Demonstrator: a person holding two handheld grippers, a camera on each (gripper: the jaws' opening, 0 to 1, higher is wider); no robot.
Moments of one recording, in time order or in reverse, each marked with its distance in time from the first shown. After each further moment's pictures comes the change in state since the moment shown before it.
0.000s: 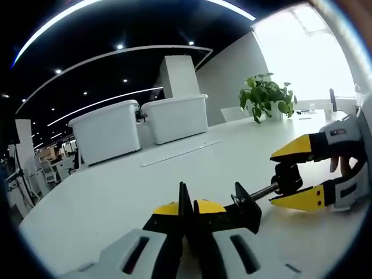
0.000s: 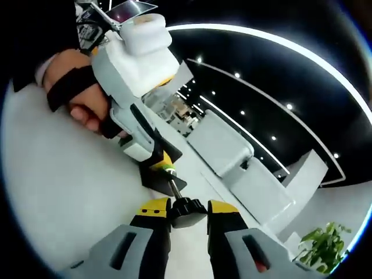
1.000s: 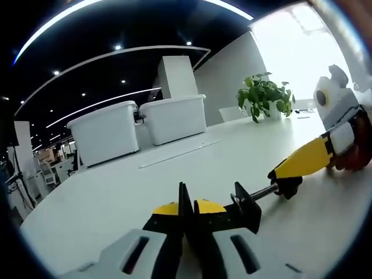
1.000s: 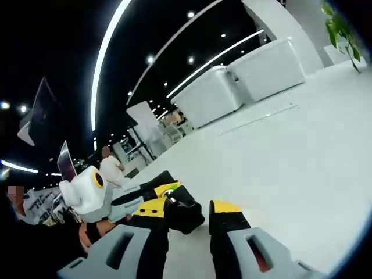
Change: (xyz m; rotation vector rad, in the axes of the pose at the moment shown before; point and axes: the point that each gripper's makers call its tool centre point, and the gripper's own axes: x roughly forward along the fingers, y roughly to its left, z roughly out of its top) left arm -0.001 -0.002 0.000 0.012 -0.004 -0.009; right arm 0.004 -0.005 -0.027 1.294 0.103 0.263
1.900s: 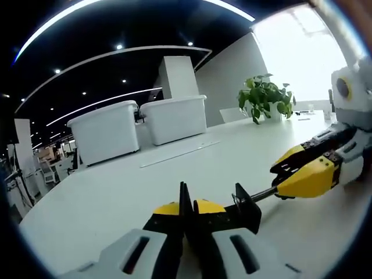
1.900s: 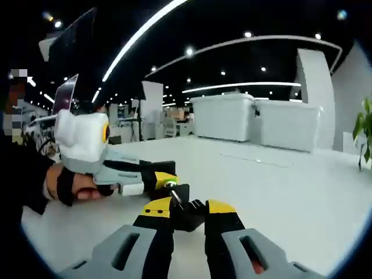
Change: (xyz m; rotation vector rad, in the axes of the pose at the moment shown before) left arm -0.003 0.001 -0.001 -0.014 -0.001 0.003; right arm -0.001 0.022 0.004 -0.699 -0.066 -0.130
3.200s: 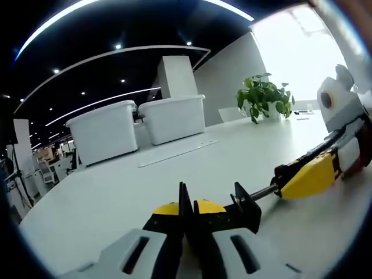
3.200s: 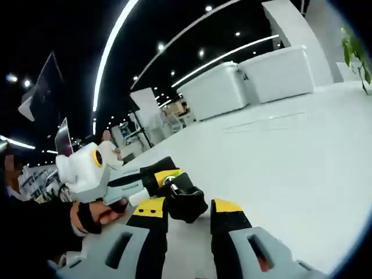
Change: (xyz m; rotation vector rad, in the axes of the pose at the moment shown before) left arm -0.001 -0.002 0.000 0.003 0.004 -0.007; right arm 0.003 -0.006 -0.024 0.604 0.111 0.150
